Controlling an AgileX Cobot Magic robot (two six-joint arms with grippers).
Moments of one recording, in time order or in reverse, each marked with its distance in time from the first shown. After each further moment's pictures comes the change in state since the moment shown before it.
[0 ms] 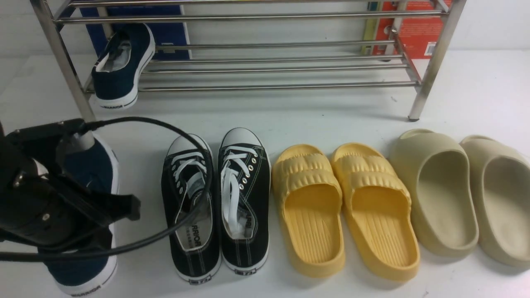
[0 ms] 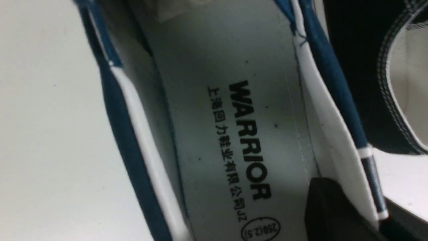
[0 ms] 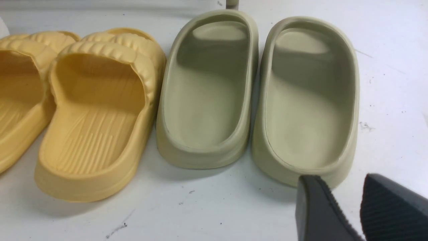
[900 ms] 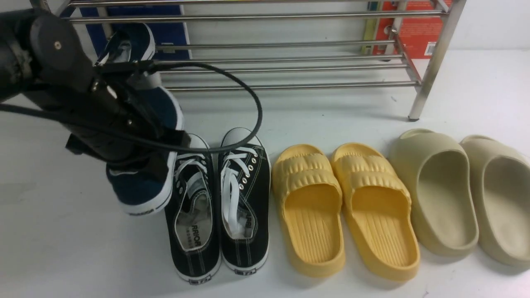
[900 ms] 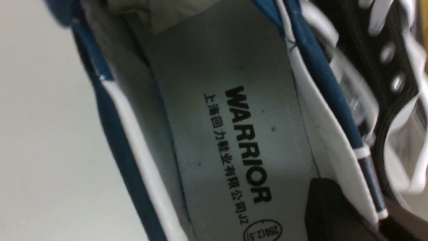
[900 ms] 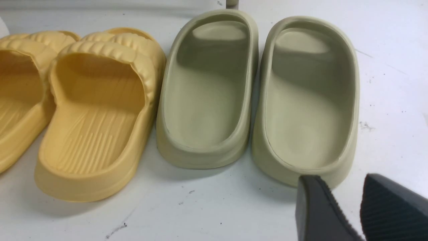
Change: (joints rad) right arm 0.000 0.000 0.000 0.000 0.000 0.000; left arm -0.001 0.396 -0.385 -0.136 -0.037 0.316
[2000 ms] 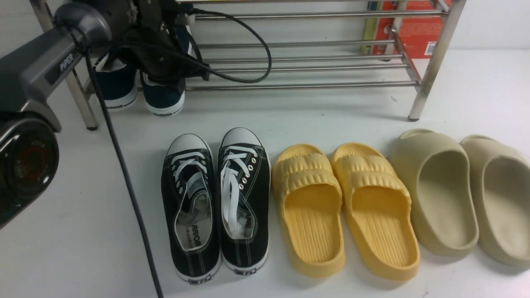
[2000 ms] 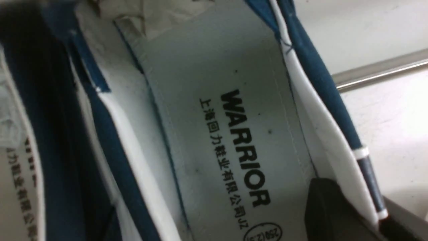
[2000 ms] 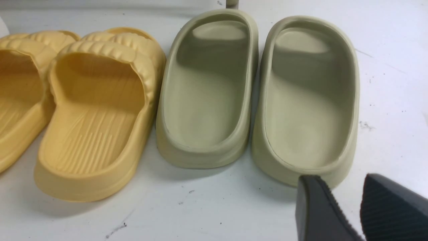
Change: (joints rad) right arm 0.000 0.000 0.000 0.000 0.000 0.000; left arm 0.035 0.657 -0.847 0.216 0.015 0.086
